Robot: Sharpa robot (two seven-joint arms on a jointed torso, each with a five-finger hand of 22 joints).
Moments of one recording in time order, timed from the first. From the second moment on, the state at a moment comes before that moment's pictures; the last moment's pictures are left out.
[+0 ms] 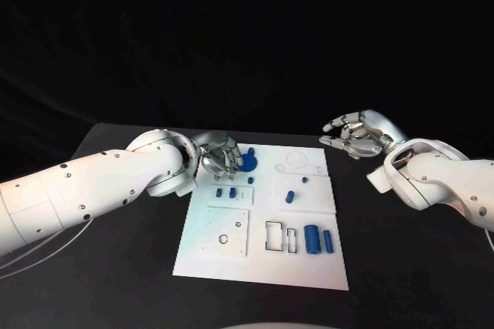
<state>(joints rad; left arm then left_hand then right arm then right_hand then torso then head) 1.24 -0.74 0.03 1.47 -1.11 -0.08 -0.17 1.41 -0.26 0.60 0.18 0.17 0.66 0.17 0.60 0.40 0.85 0.10 0.68 0.34 1.12 0.02 1.06 0.67 0.17 1.11 0.11 0.83 0.52 1.31 -0.96 -0.13 1.50 -0.82 -0.51 0.16 1.22 -0.16 0.29 0.19 0.21 0.83 0.16 0.27 0.38 1.16 0.07 1.02 0.97 1.46 0.00 1.35 1.11 0.12 1.19 0.11 1.01 1.07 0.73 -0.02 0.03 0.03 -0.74</state>
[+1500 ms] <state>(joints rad) 1.20 -0.60 -0.01 1.34 -1.57 -0.14 -0.05 1.43 -0.26 0.53 0.14 0.17 0.79 0.14 0.49 0.26 0.88 0.10 0.51 0.15 1.36 0.02 1.31 0.85 0.15 1.29 0.11 1.12 0.83 1.30 -0.95 -0.13 1.49 -0.80 -0.51 0.17 1.23 -0.16 0.28 0.21 0.21 0.82 0.16 0.27 0.38 1.13 0.07 0.95 0.90 1.45 0.00 1.31 1.06 0.14 1.17 0.10 0.94 1.02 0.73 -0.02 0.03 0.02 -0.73</state>
